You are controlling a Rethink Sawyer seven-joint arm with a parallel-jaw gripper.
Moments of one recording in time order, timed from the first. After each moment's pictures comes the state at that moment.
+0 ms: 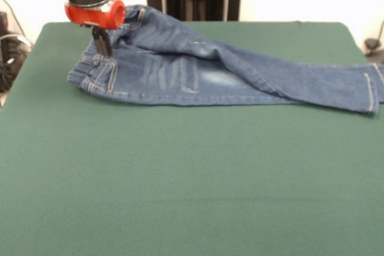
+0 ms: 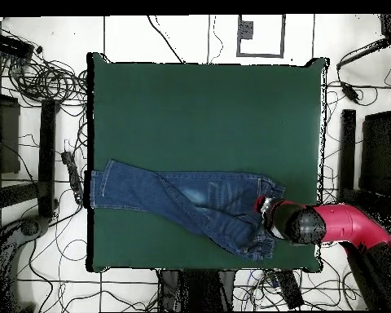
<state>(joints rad) -1.03 -0.60 0.61 1.85 -0.83 0.64 2.23</state>
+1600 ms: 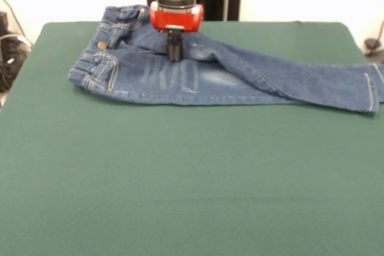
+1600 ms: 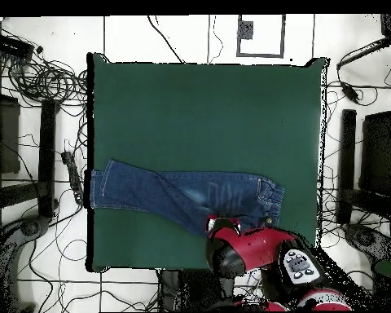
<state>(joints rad) -0.38 -0.49 -0.02 1.94 -0.80 -0.09 2.32</state>
